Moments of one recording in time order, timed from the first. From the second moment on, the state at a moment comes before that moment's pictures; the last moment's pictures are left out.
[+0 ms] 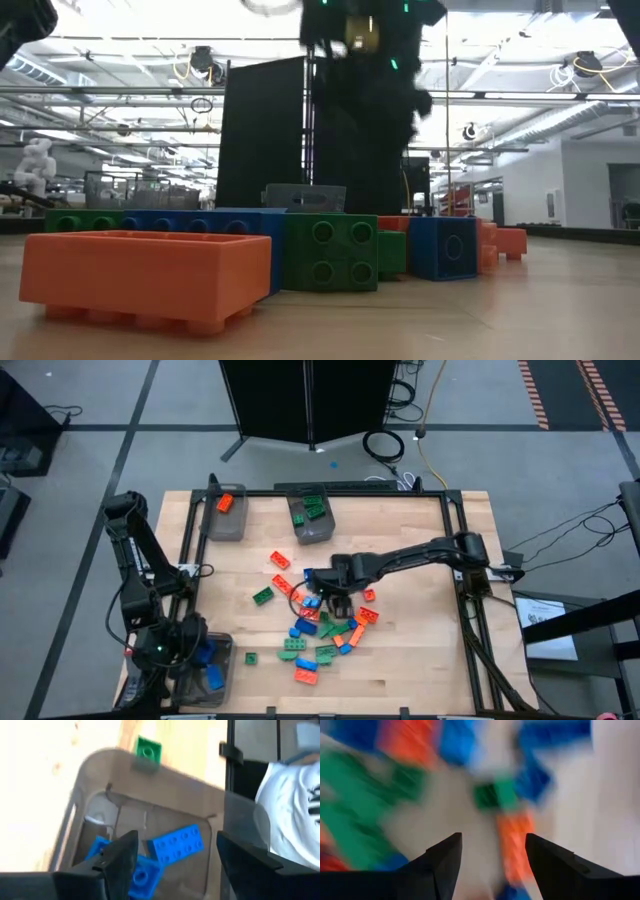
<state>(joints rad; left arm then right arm) -1.28 0.98 0.58 -0.59 -0.39 -1.41 0.07 2.00 1.55 -0.93 0.11 0.10</state>
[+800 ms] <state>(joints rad) -1.23 0.98 0.58 -0.58 -0.46 -1.41 0.01 2.01 1.38 -1.03 0.15 0.30</state>
